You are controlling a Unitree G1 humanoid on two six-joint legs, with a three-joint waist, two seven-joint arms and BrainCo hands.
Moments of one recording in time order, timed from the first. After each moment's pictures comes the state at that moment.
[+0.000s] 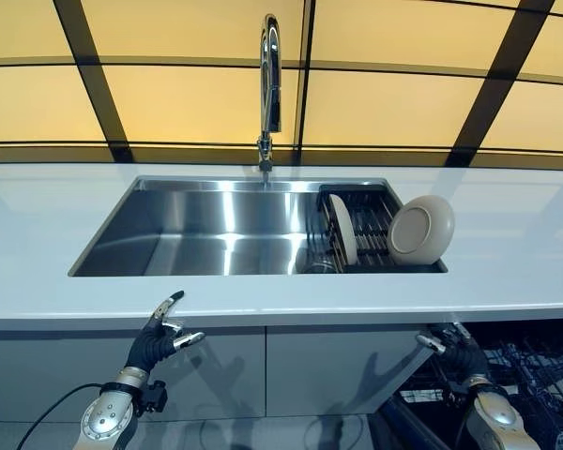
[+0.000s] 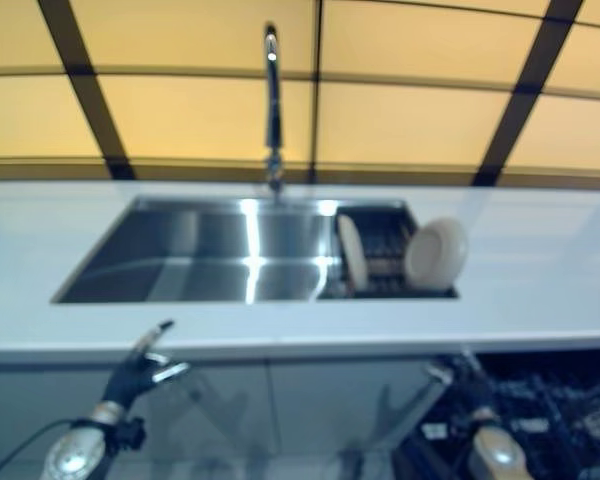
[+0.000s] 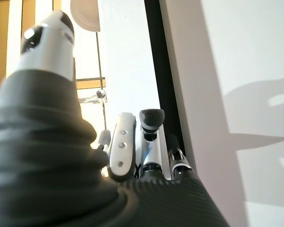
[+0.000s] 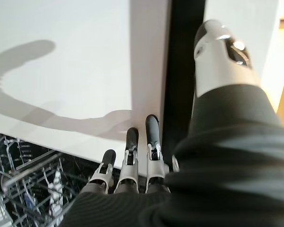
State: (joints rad) left arm 0.18 0.52 -0.03 0.06 -0.35 -0.24 -0.06; right arm 0.05 -0.45 -0.08 0.34 0.43 -0.04 -0.10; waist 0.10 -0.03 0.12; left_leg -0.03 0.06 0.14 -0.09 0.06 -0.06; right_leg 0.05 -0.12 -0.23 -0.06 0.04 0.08
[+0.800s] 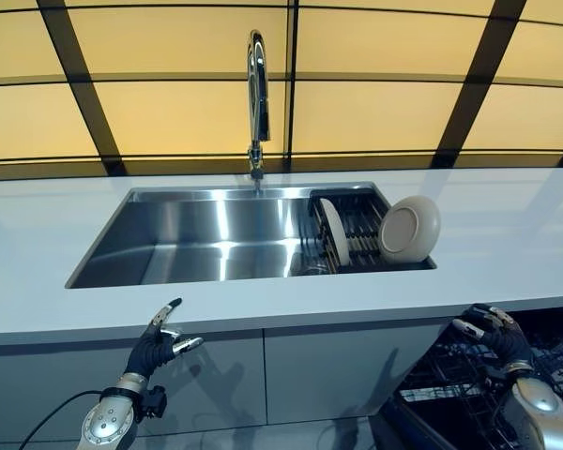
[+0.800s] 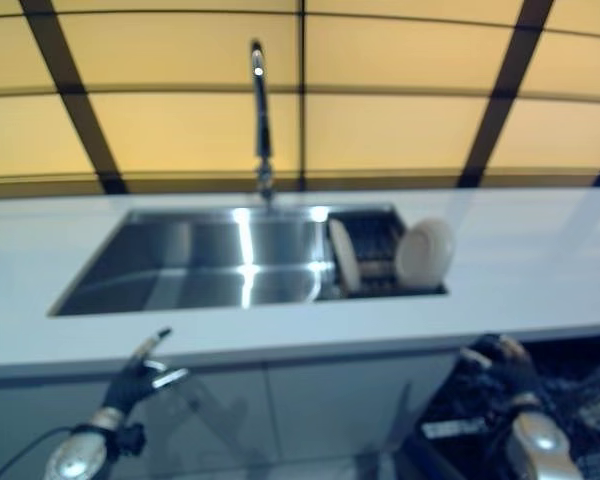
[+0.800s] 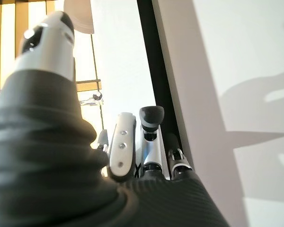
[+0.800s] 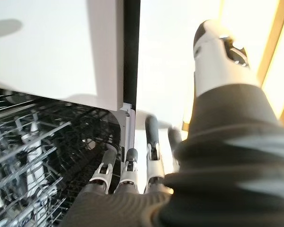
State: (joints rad) left arm 0.19 0.52 -0.04 0.09 -0.33 -0.23 -0.03; right arm 0.05 -0.62 -0.19 0.27 0.40 0.18 0.03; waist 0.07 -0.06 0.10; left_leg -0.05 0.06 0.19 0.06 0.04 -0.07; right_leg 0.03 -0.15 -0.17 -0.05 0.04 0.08
